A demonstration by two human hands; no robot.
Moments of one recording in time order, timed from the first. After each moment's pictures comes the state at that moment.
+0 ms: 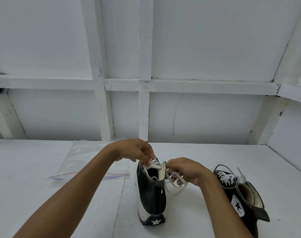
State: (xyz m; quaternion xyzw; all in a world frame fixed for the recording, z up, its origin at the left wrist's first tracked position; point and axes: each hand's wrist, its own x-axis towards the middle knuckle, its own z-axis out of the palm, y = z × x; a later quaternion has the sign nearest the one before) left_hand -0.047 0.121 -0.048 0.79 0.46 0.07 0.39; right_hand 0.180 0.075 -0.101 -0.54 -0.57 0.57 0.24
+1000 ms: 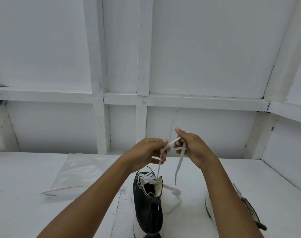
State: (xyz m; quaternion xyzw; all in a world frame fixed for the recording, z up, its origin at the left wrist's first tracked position) left_hand 0.001 0.108 -0.030 0.65 0.30 0.34 0.61; right_hand 0.188 0.096 -0.012 -0.48 -0.52 0.47 0.52
